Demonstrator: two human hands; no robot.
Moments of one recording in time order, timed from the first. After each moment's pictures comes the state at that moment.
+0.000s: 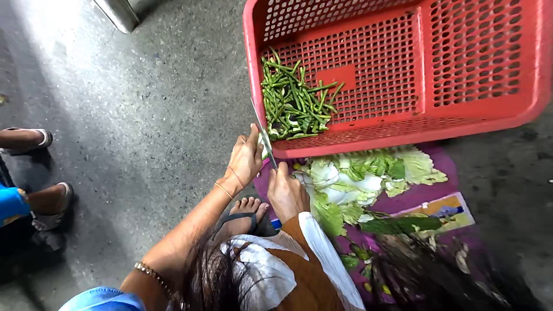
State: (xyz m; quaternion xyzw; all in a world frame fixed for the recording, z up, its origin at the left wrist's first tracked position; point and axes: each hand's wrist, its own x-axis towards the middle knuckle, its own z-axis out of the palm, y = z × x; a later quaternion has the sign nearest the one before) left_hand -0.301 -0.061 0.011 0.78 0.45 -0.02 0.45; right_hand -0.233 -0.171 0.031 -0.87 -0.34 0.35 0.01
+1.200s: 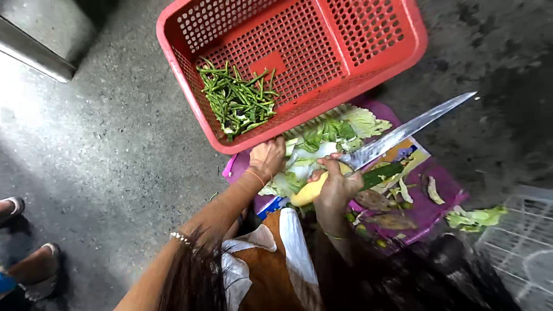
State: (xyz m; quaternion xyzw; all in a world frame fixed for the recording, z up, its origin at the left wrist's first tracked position) left_hand -0.182 -0.152 -0.039 0.92 0.22 -0.19 0.27; right_hand -0.145 -0.282 -0.016 -0.73 0.16 0.11 0.66
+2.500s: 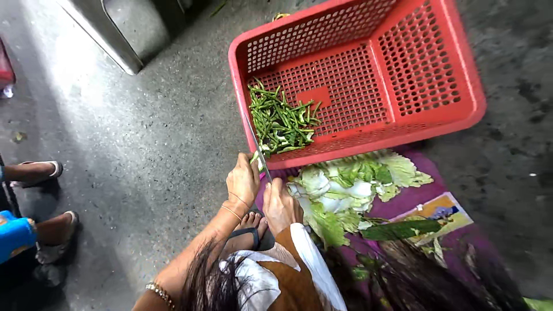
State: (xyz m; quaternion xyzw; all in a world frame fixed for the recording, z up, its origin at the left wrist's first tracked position) left_hand -0.293 -0.090 -0.004 0.79 0.50 0.06 0.35; right_hand -0.246 -0.181 0.037 -0.90 -0.32 0.29 0.06
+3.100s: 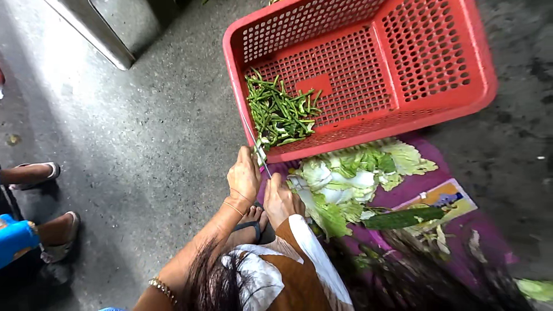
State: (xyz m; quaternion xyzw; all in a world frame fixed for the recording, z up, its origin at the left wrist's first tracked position) left_hand -0.291 -0.094 -0.004 0.79 0.50 0.04 0.35; right_hand -0.242 -0.174 0.046 -0.88 -0.28 0.37 -0.02
